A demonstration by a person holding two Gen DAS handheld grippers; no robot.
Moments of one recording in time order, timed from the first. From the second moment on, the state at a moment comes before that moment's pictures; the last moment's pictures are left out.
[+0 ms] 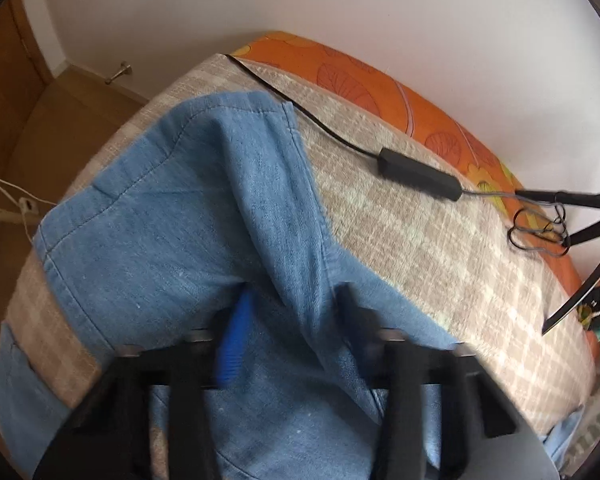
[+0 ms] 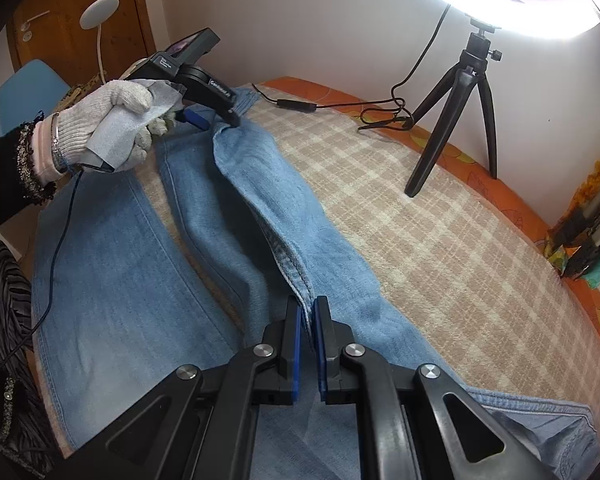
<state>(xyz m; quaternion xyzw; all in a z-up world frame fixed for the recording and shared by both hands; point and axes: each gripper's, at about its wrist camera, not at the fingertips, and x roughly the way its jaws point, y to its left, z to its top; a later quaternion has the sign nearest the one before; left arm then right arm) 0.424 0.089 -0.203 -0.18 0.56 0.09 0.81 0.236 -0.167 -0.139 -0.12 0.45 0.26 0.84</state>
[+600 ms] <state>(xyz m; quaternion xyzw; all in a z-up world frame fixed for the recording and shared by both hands) 0.405 0.085 -0.183 -0.18 0.51 0.08 0.83 0.259 -0.180 -0.149 -0.16 0.46 0.22 0.85</state>
